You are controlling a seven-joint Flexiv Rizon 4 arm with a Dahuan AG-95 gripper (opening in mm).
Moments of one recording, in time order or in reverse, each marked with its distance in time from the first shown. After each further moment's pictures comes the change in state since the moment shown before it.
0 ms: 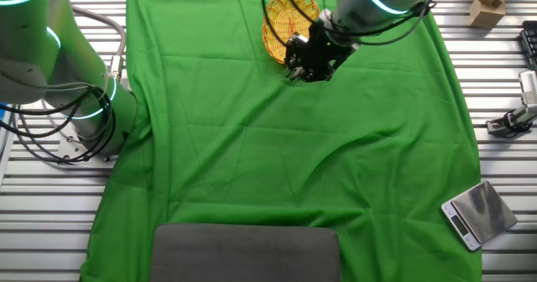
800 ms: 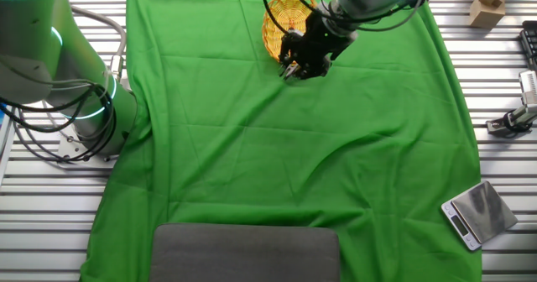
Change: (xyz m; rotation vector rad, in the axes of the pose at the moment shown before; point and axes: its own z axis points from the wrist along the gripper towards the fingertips) arm 0.010 0.013 -0.001 0.041 0.045 0.018
